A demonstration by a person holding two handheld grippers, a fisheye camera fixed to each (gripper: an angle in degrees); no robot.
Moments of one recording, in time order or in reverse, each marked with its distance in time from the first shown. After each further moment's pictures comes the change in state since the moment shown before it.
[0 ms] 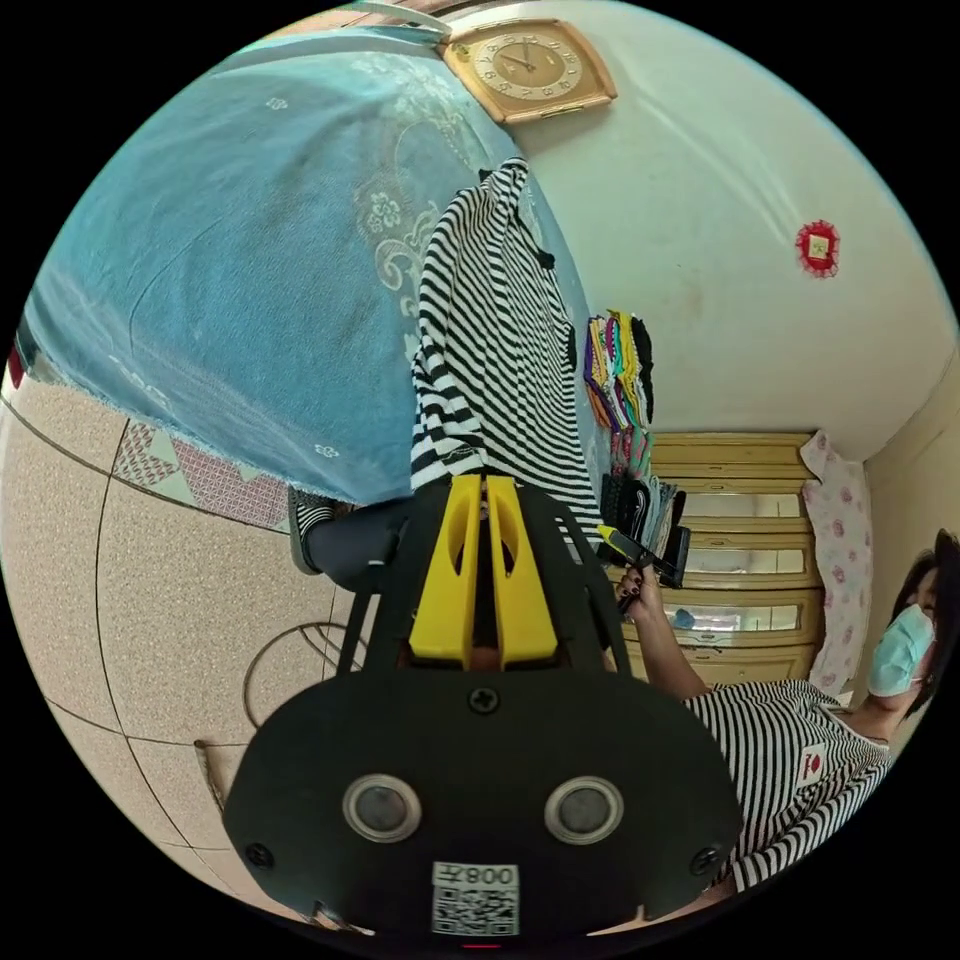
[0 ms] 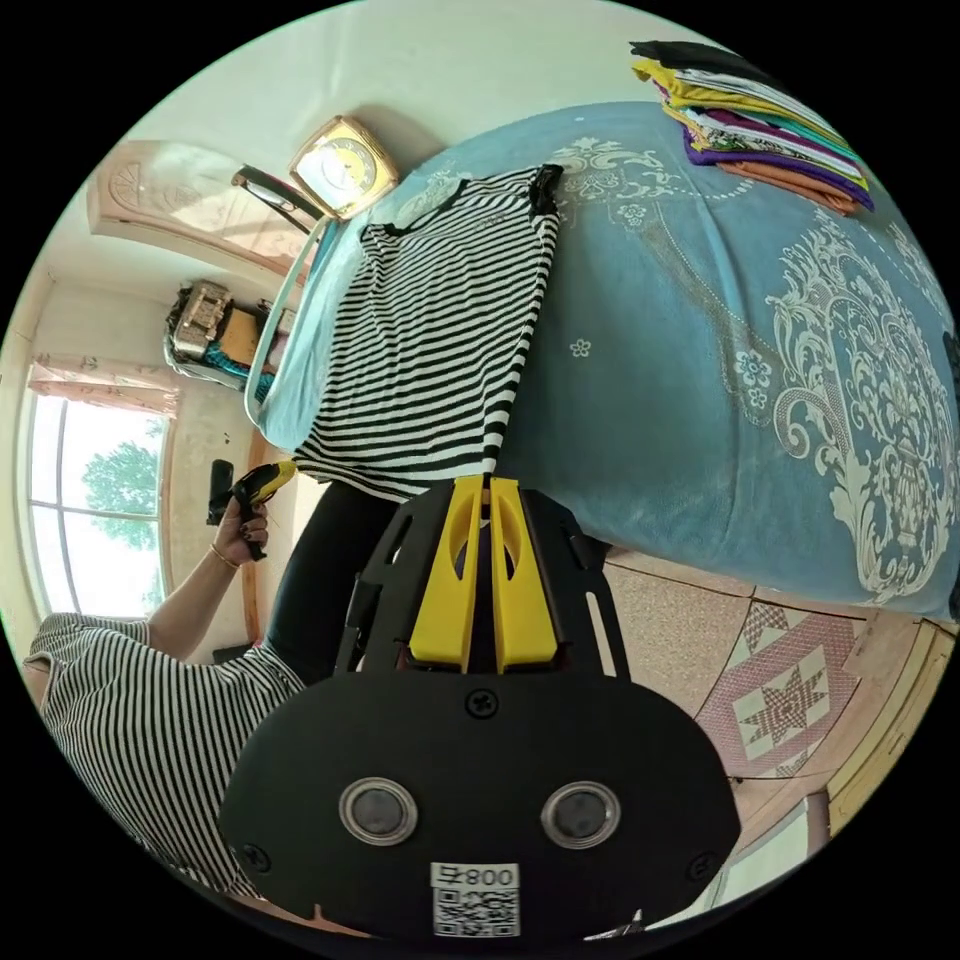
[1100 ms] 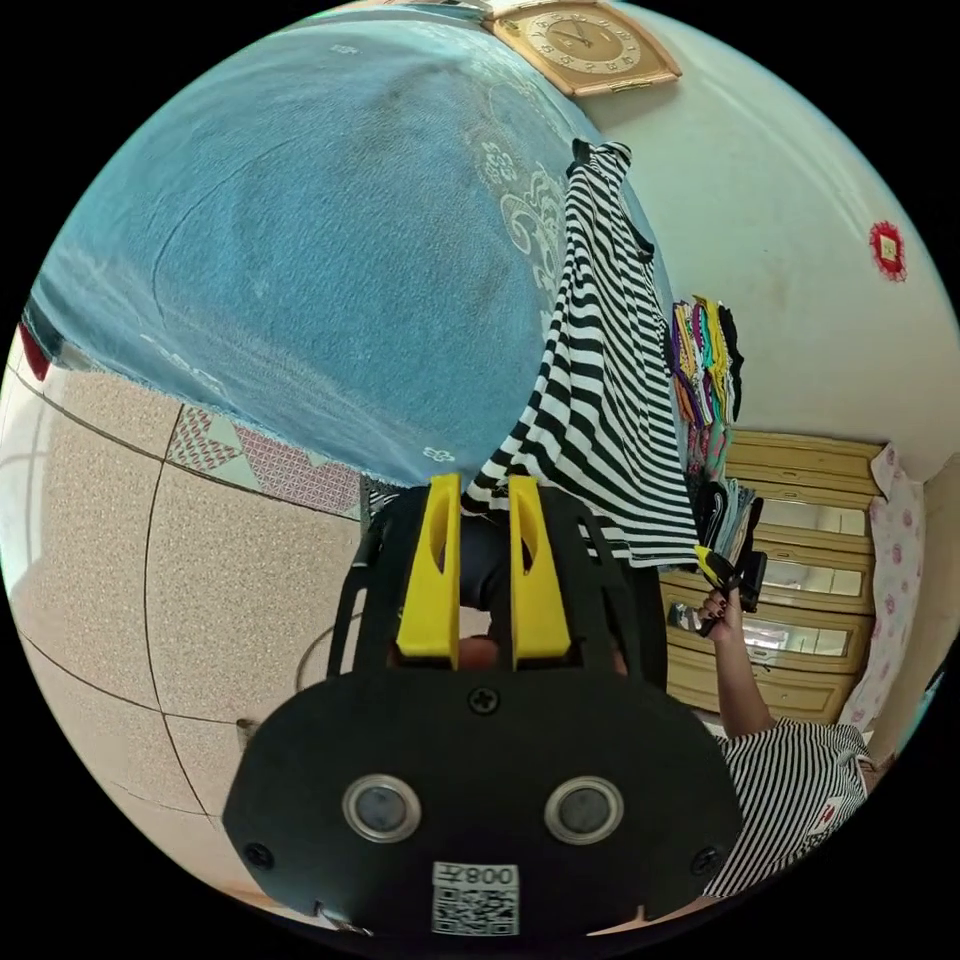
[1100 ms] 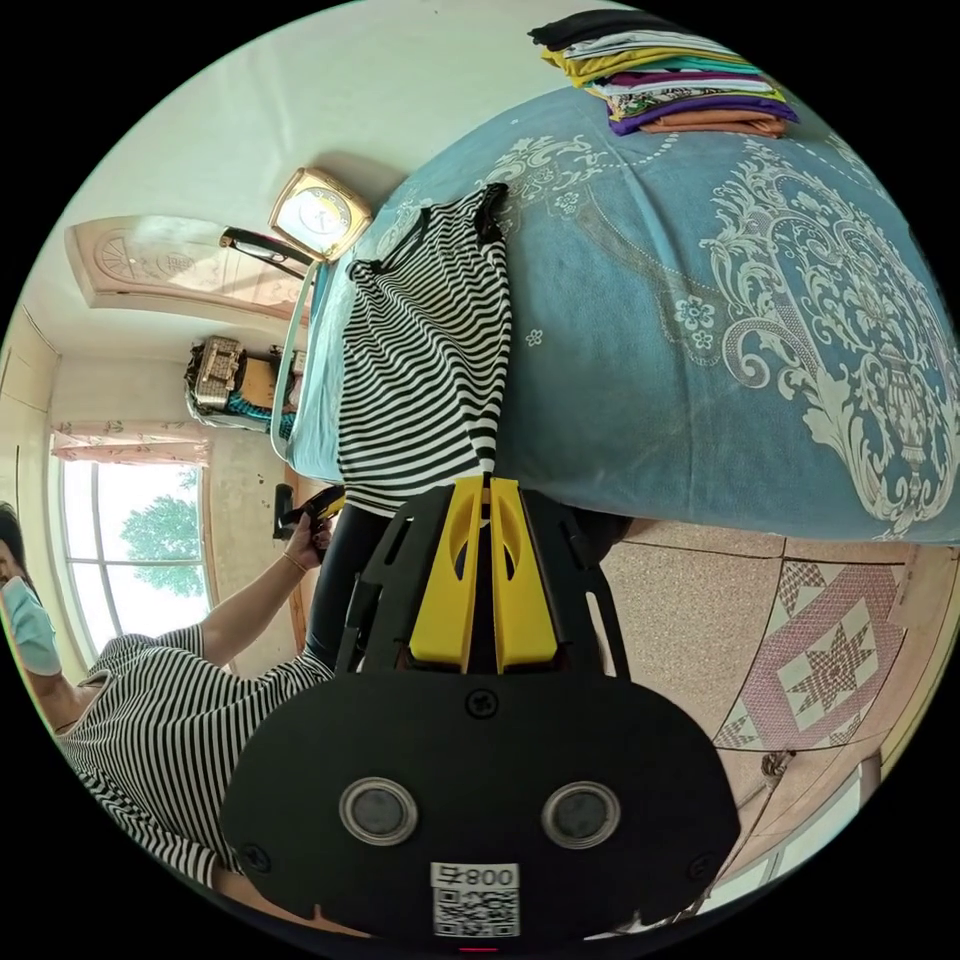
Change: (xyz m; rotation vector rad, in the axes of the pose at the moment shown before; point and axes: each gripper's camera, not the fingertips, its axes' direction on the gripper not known) left arm -0.078 0.070 0.040 -0.079 -0.171 -0.086; right arm 0.042 0.111 -0.007 0.005 -0.091 0.141
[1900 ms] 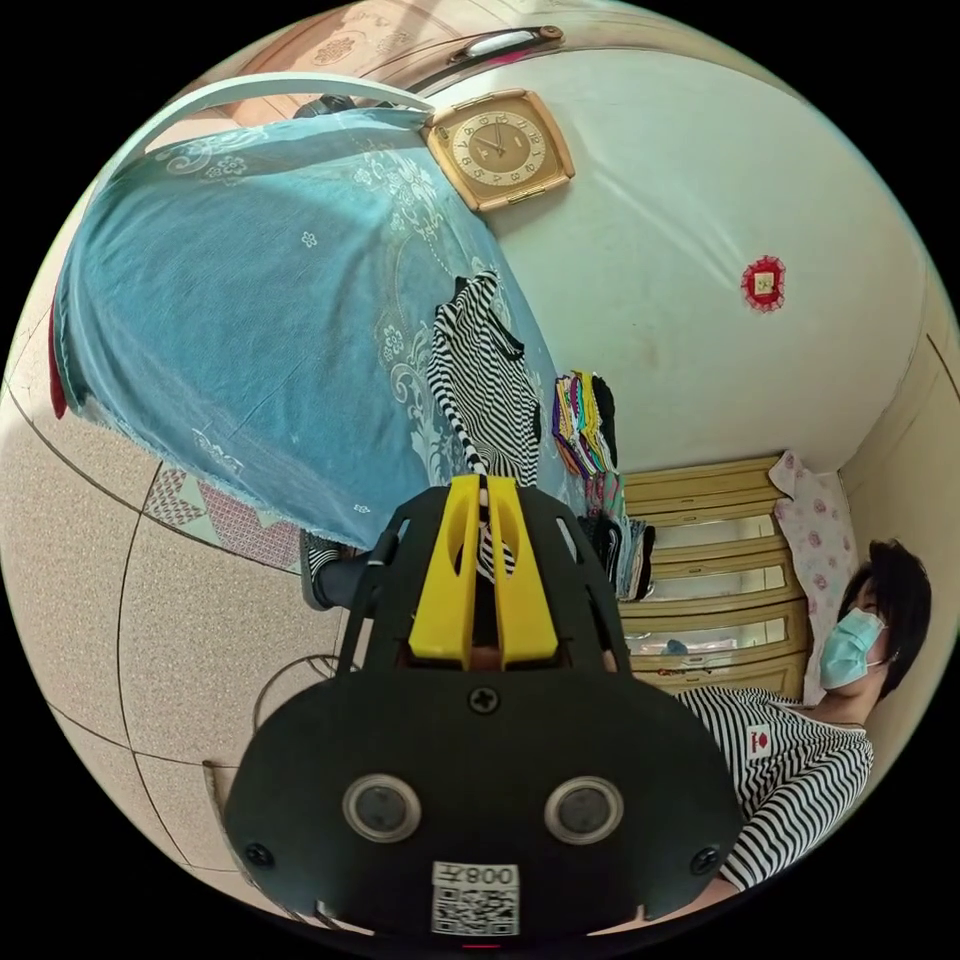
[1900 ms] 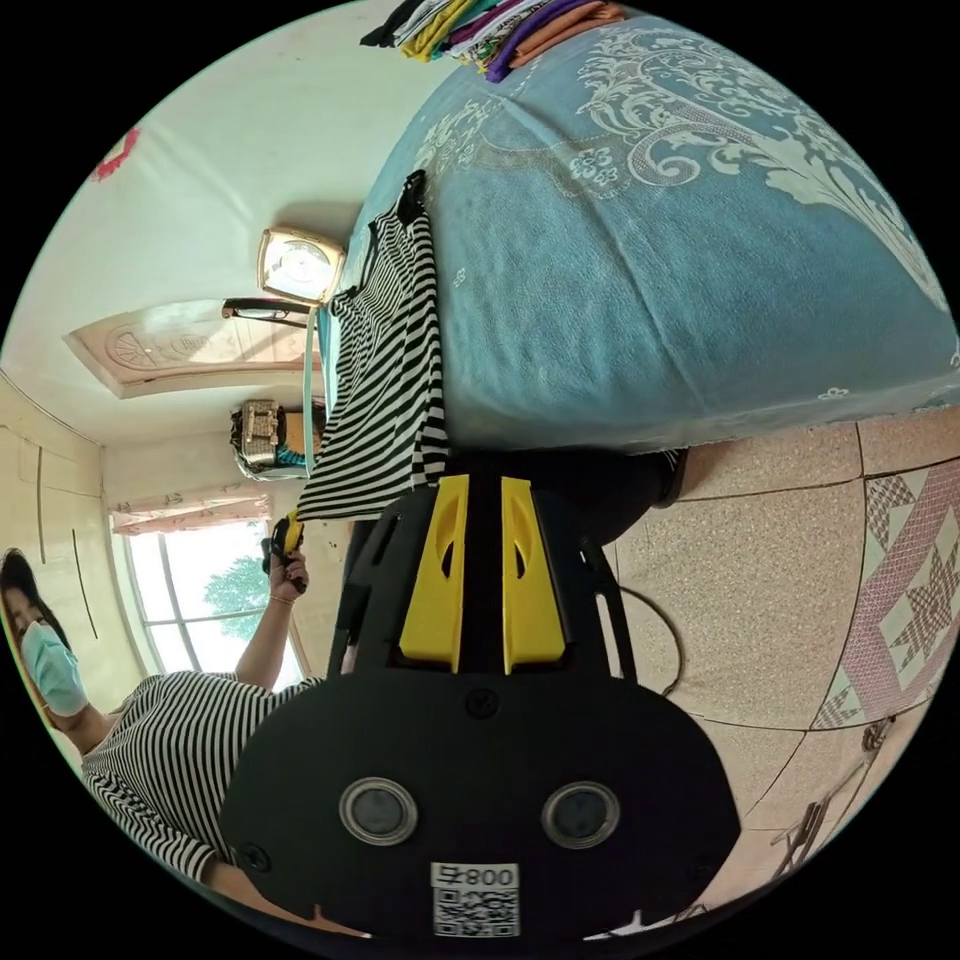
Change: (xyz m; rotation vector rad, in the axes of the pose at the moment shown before) left arm 0.035 0.048 -0.169 0.220 0.211 0.067; right arm 0.095 0.067 0.063 0.034 -0.243 0.189
